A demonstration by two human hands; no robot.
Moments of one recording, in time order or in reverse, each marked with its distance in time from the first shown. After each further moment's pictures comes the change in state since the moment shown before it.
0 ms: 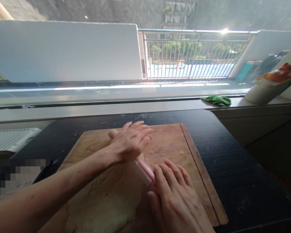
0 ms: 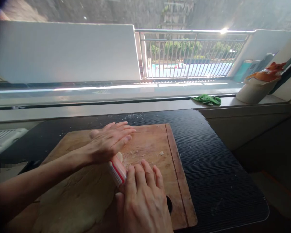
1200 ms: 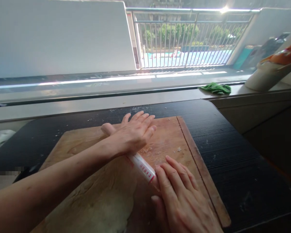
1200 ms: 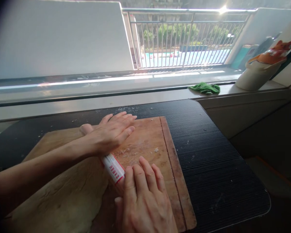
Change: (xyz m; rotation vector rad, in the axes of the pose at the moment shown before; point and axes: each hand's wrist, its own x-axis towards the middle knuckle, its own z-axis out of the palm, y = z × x) left_hand 0.038 0.014 0.010 0.063 -0.128 -0.069; right_hand -0.010 0.019 0.000 -0.006 0.081 -0.022
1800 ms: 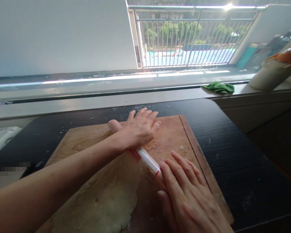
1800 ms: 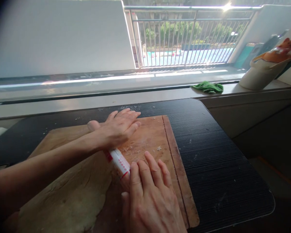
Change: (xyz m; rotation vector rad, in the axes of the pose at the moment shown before) left_hand 0.012 0.009 0.001 -0.001 0.018 -0.048; right_hand 0.004 0.005 -0.008 -0.049 -0.048 -0.022
